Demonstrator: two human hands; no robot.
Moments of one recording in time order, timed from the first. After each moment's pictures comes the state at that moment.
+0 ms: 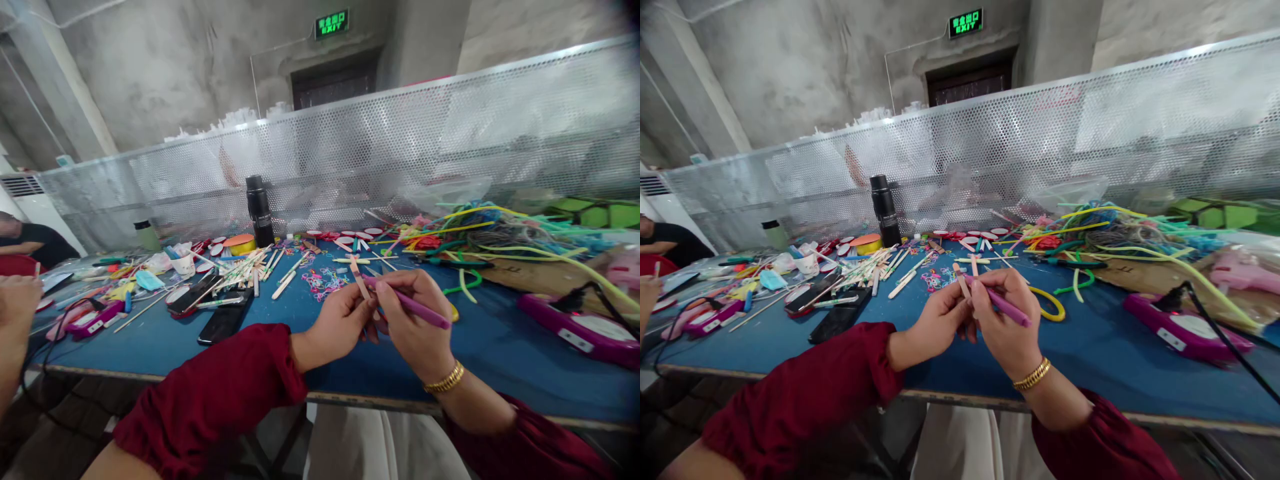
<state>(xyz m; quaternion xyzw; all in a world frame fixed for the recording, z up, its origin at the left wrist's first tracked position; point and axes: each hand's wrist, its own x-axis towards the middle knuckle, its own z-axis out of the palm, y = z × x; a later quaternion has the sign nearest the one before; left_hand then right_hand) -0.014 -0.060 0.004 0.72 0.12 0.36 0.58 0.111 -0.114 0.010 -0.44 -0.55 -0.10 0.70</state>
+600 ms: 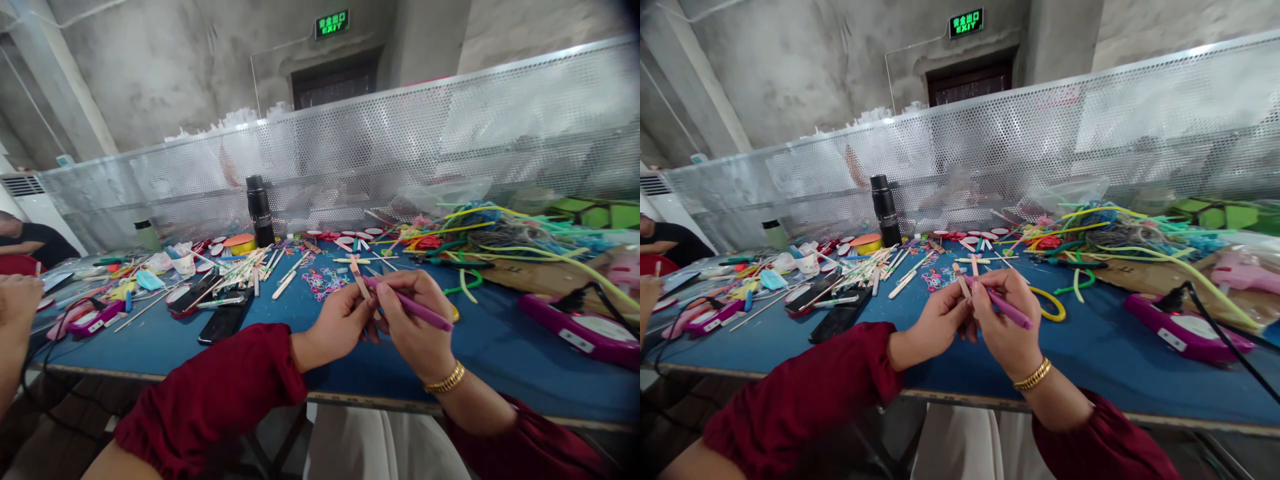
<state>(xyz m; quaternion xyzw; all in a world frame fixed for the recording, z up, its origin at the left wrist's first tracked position) -0.013 -0.060 0.004 0.71 0.12 0.36 0.59 0.111 -0.115 0.011 -0.42 -0.57 -0.09 0.70</state>
